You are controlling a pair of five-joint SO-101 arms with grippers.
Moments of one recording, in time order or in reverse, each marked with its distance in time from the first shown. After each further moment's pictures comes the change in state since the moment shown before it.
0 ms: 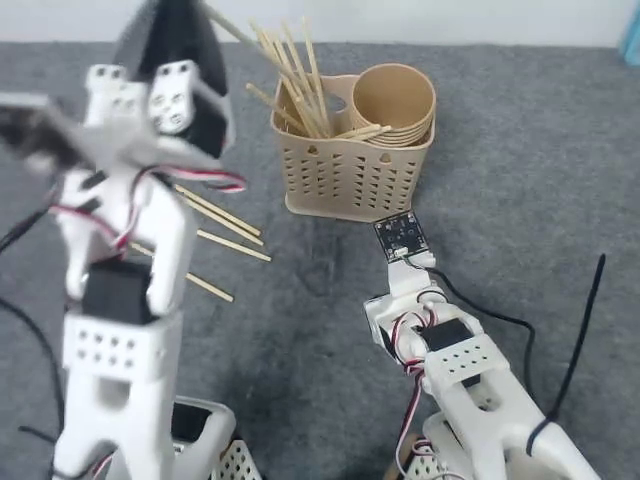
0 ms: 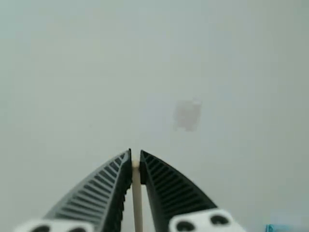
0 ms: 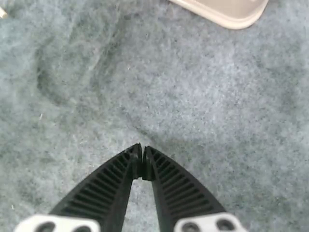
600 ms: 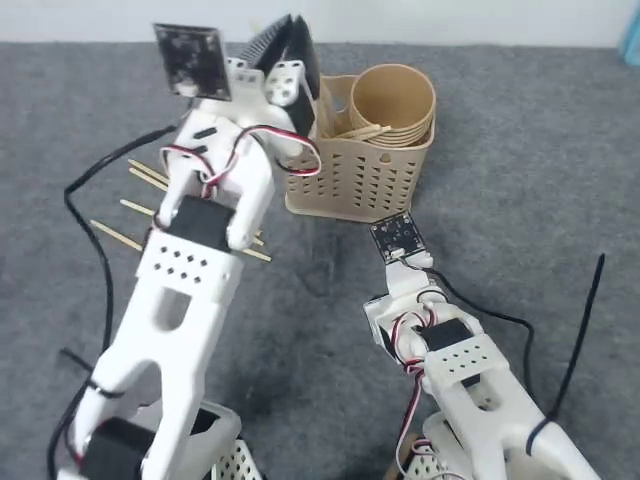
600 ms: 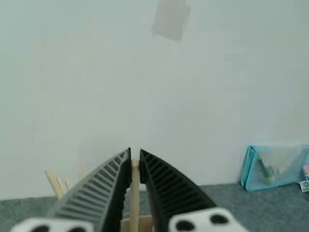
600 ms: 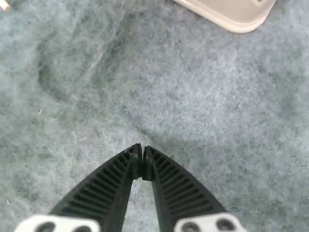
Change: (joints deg) left arm 8.1 17.8 1.8 -3.5 -0.6; right arm 0.0 0.0 0.0 0.0 2.7
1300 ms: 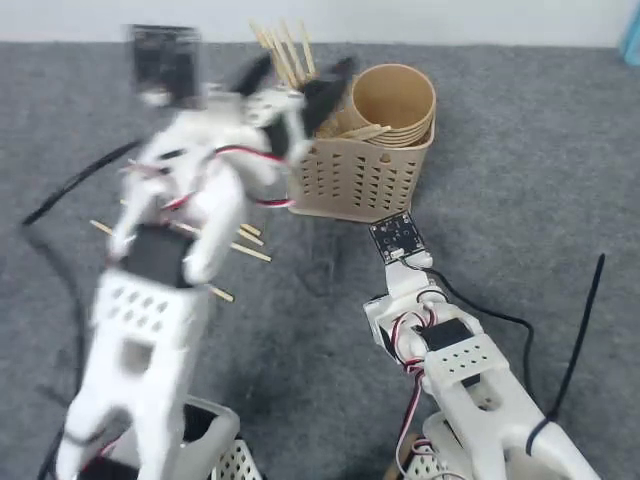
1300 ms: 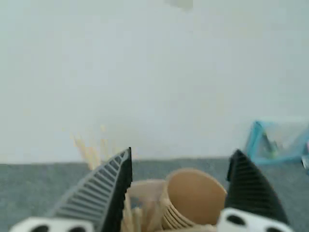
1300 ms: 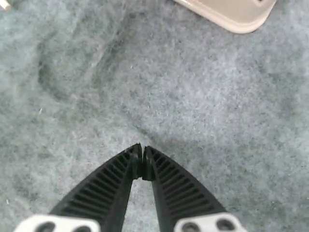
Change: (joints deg) left arm -3.9 -13.0 -6.0 24.6 0.1; right arm 0.0 0.0 0.0 0.0 0.2
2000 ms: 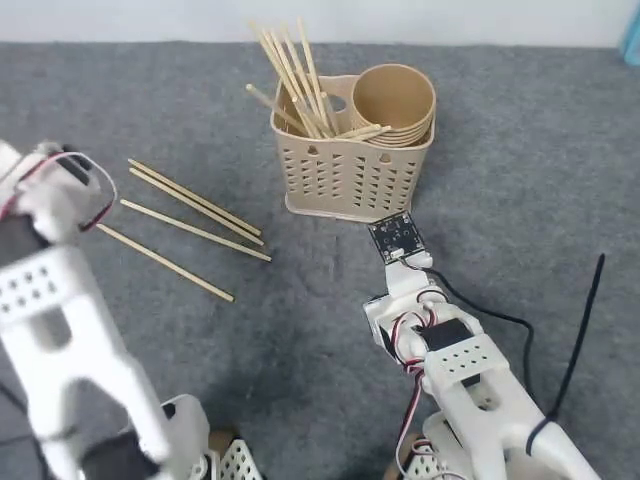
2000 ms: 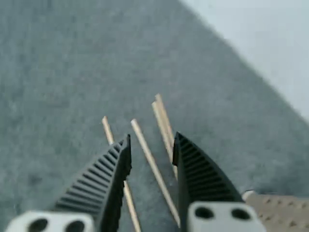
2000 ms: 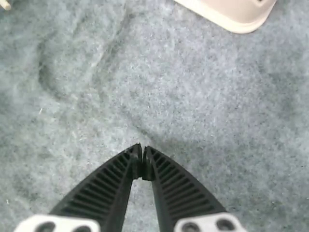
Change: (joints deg) left arm -43.2 13.8 -0.8 27.4 11.3; right arm 0.0 0.0 0.0 0.0 0.0
